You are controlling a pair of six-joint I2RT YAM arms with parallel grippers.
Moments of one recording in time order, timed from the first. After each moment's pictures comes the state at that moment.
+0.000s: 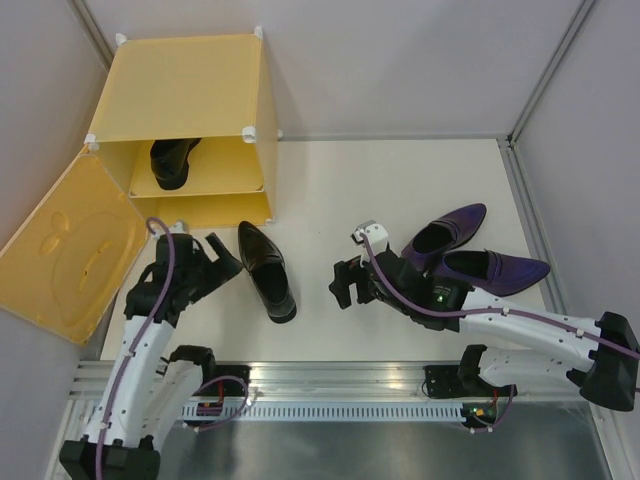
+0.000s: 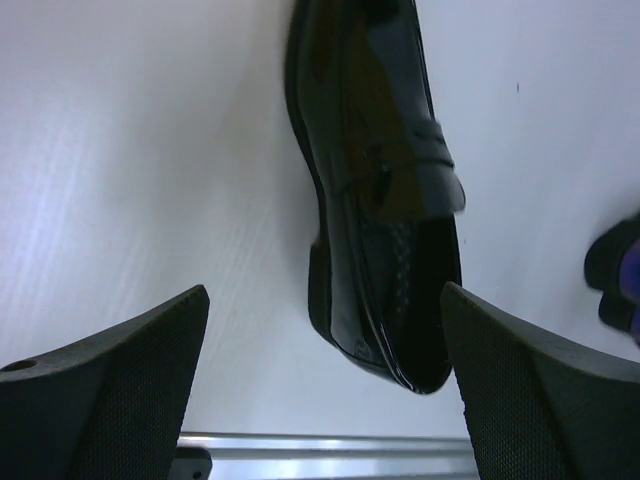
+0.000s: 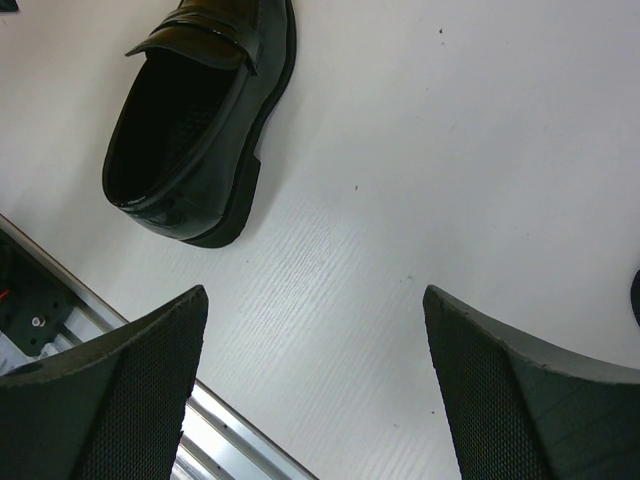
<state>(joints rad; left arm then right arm) 0.03 0.70 0.75 -0.82 0.06 -0.63 1.09 1.08 0.81 -0.28 0.31 0.48</state>
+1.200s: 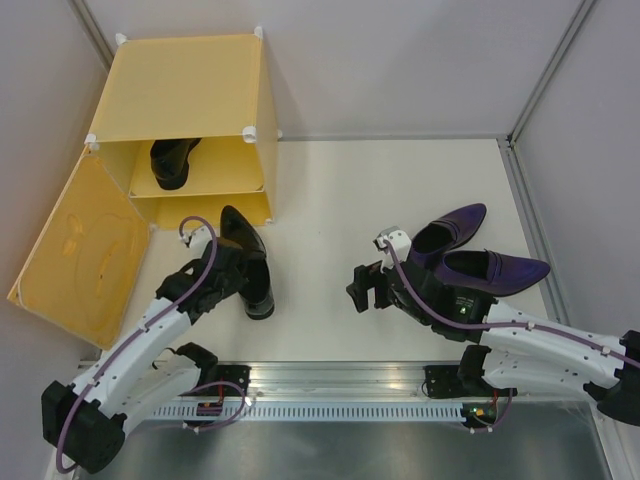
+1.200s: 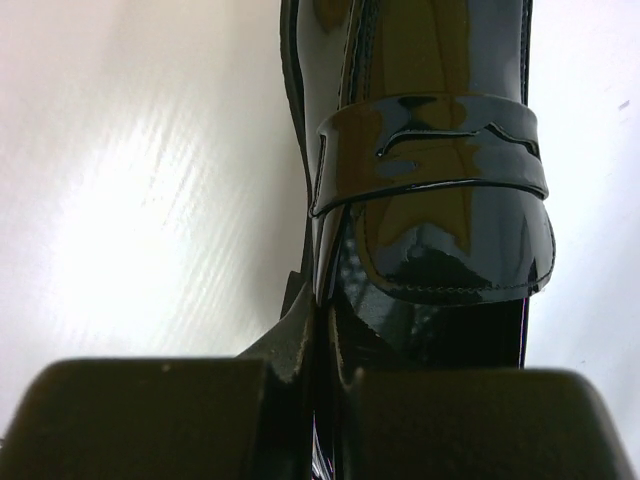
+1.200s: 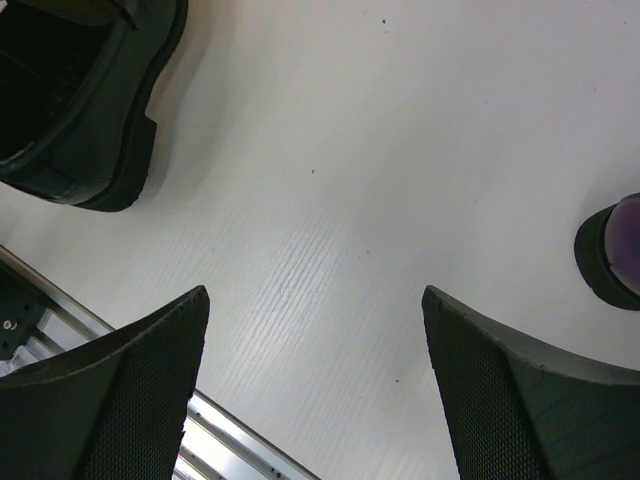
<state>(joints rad) -0.49 0.87 0.63 -0.71 -0.38 -0.92 1.09 0.93 0.71 -0.33 0.38 0.51</state>
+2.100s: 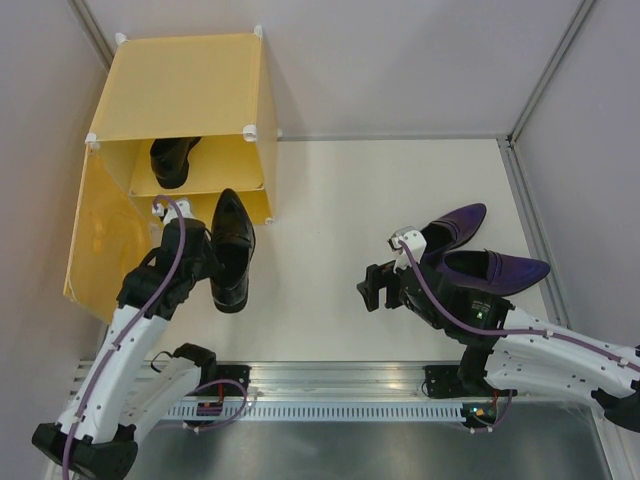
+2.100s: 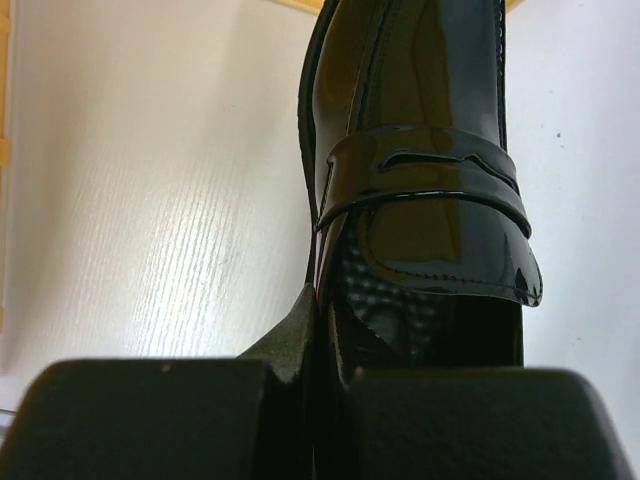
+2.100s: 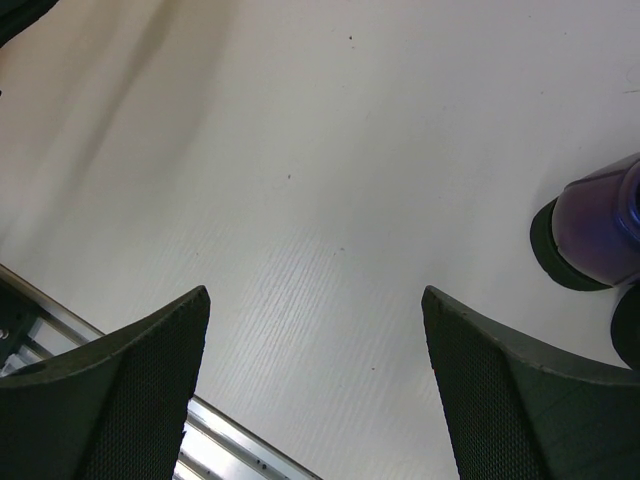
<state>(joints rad) -0.33 0.80 0.94 -0.90 -0.33 -0.55 1.09 0.82 0.70 -0.41 0.44 0.51</state>
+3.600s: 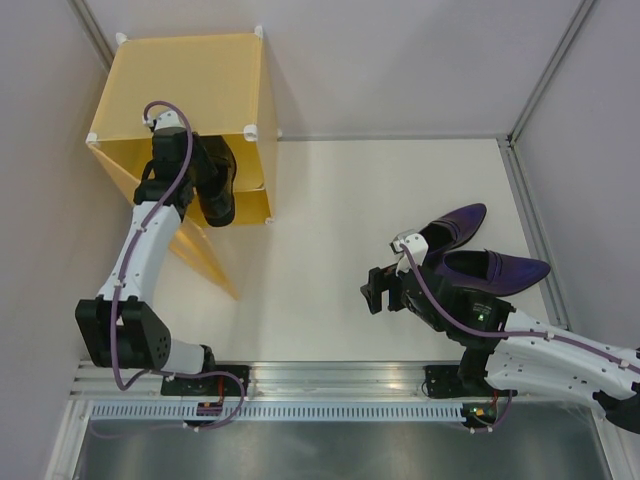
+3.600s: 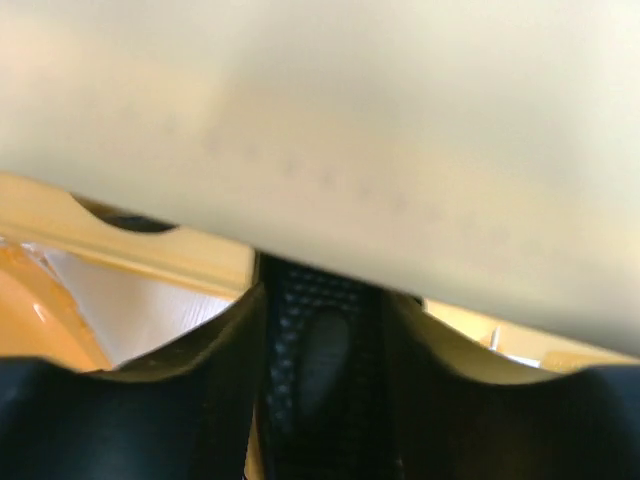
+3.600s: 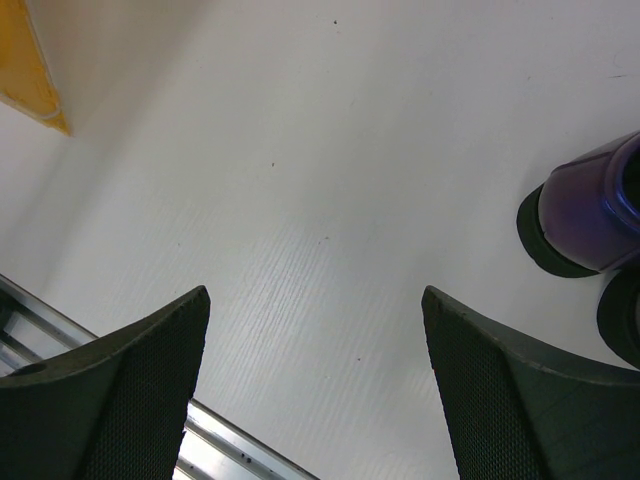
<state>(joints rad) -0.04 1.42 1.33 -0.41 -0.21 -0.34 1.09 0.80 0.67 -0.43 0.45 0.50</state>
